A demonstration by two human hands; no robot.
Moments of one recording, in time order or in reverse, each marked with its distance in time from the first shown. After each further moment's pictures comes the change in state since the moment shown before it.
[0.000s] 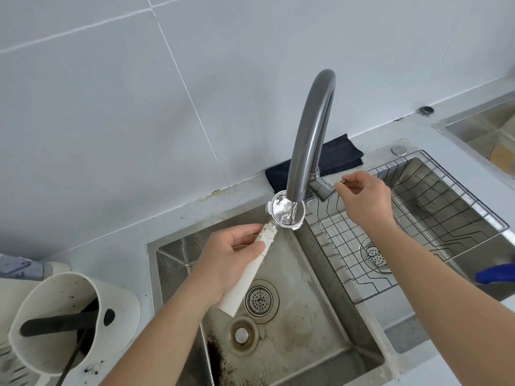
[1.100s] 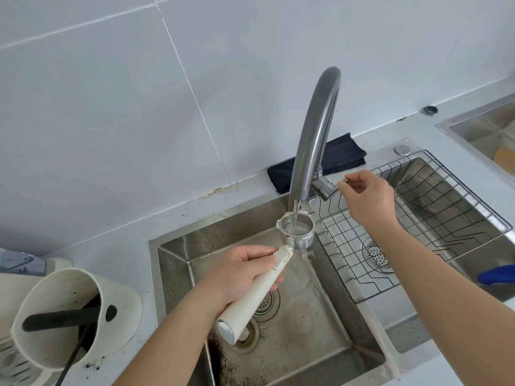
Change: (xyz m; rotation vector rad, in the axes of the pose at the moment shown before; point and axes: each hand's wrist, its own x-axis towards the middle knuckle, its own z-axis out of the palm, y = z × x) left_hand -0.011 -0.007 0.009 -0.164 -0.202 -0.265; right_hand 0.000 0.000 0.001 0.012 0.003 -0.001
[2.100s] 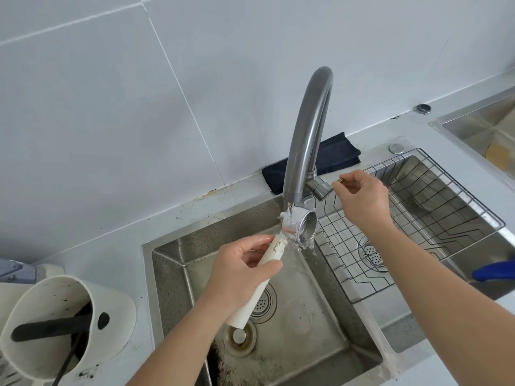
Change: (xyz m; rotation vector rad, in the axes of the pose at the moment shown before) left_hand 0.005 -0.004 0.015 0.190 0.231 0.336; right_hand 0.000 0.000 0.000 -0.001 0.003 -0.002
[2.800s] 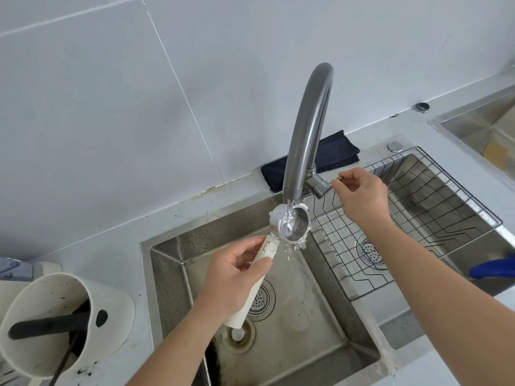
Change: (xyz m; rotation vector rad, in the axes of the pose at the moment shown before) left_hand -0.009 -0.013 -0.005 -0.049 0.026 0.072; right_hand -0.001 -0.002 -0.001 0.003 0.000 0.015
